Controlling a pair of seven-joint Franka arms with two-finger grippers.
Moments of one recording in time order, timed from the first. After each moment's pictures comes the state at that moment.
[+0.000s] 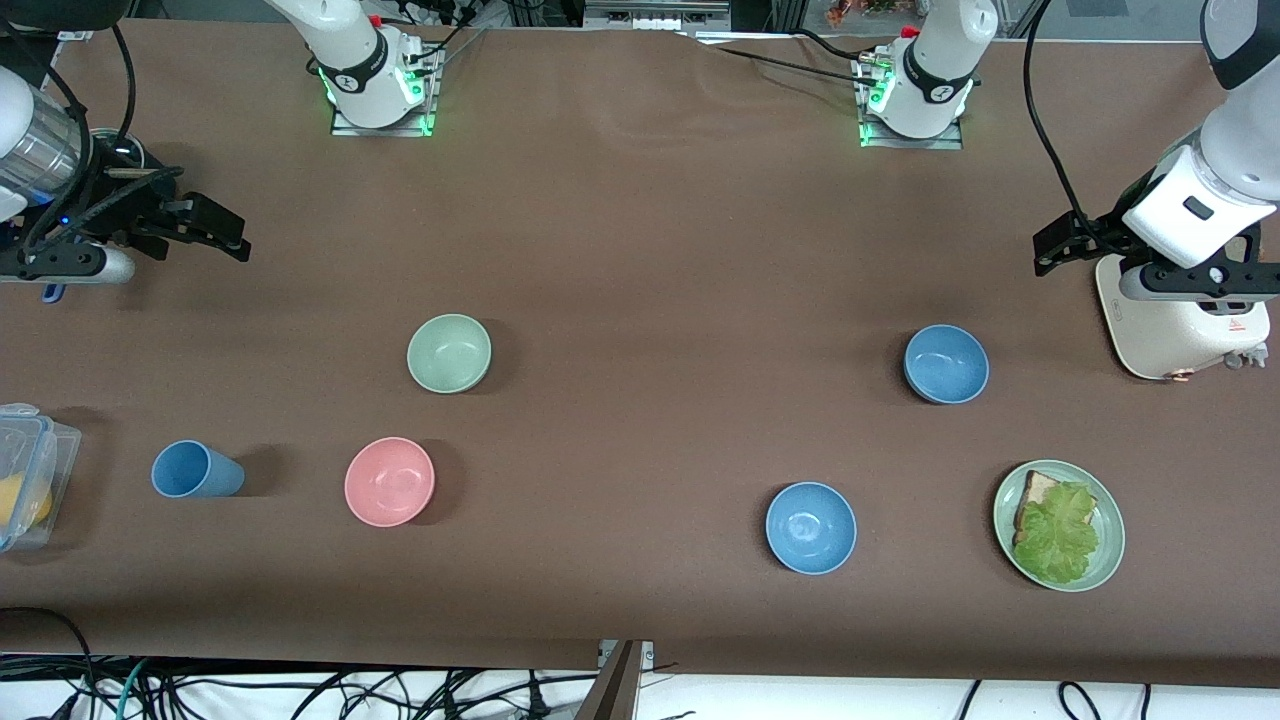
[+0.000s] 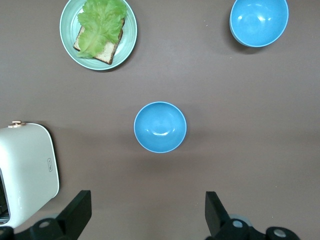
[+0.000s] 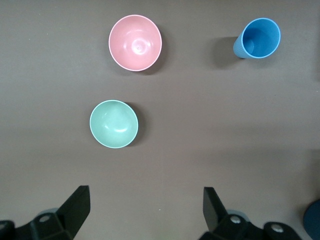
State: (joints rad) left arm -0.06 0.01 -0.01 -1.69 0.02 1.64 -0.07; right arm 0.10 0.05 0.00 -1.57 0.06 1.58 0.13
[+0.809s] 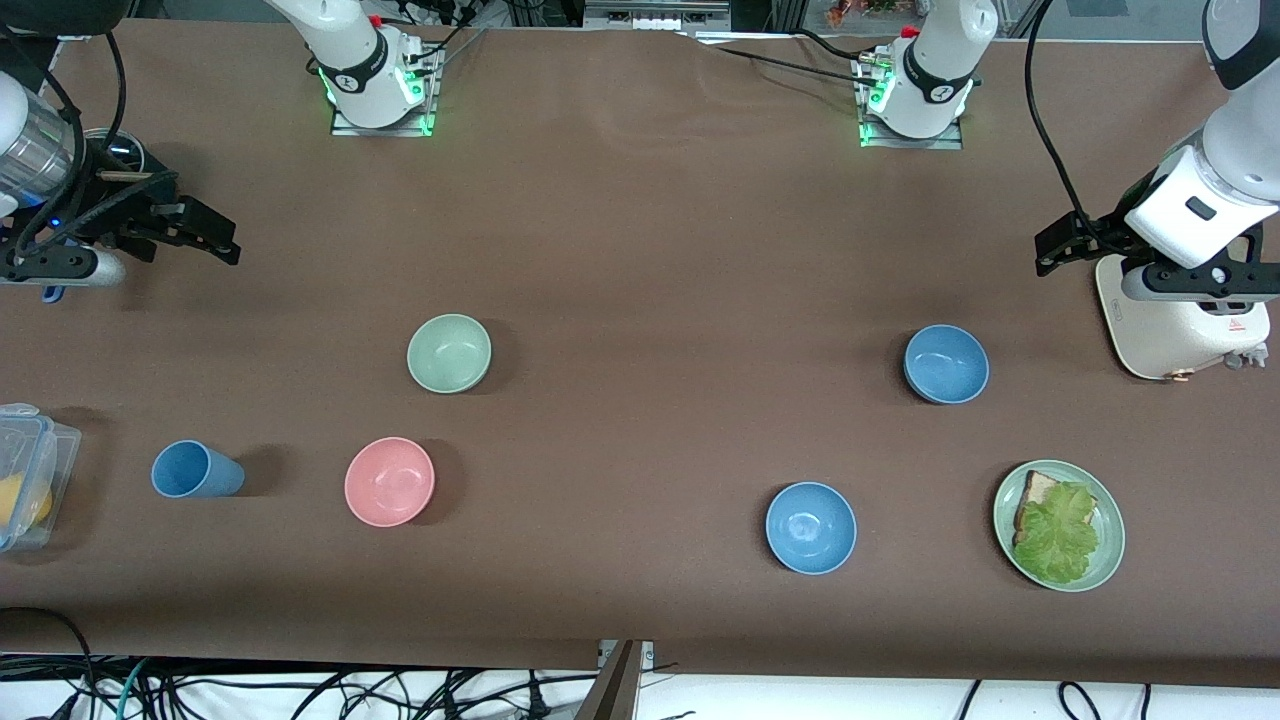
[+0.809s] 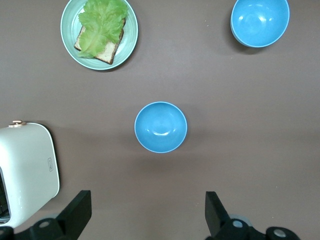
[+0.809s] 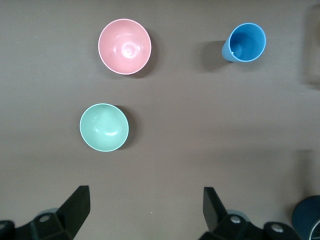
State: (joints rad) left arm -0.05 0.01 -0.01 -1.69 0.02 1.64 -0.07; right arm 0.09 0.05 0.00 -1.56 0.02 1.59 0.13
